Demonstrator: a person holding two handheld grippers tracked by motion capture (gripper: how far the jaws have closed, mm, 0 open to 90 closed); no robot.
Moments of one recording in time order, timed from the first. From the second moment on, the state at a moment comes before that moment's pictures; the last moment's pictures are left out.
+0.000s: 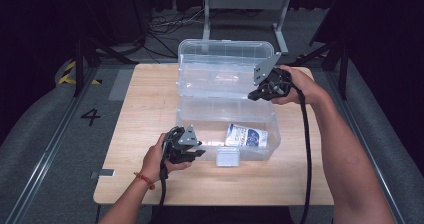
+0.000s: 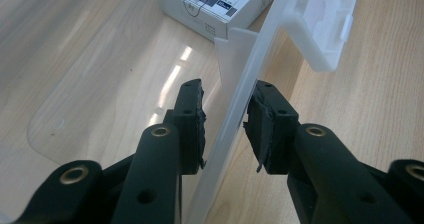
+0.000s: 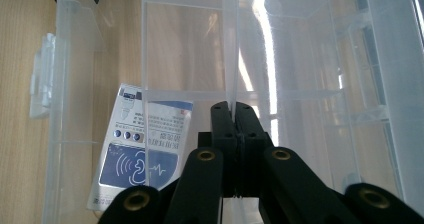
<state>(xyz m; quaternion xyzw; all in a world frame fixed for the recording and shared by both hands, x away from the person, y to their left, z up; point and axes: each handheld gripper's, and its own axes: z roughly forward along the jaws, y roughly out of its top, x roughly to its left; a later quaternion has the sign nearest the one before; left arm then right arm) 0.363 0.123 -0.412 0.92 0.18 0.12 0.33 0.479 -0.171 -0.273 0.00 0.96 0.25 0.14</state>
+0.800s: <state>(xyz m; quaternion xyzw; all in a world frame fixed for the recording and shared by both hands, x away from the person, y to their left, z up) 0.362 0.124 -0.412 0.92 0.18 0.12 0.33 0.458 -0.176 -0.279 0.00 0.96 0.26 0.13</state>
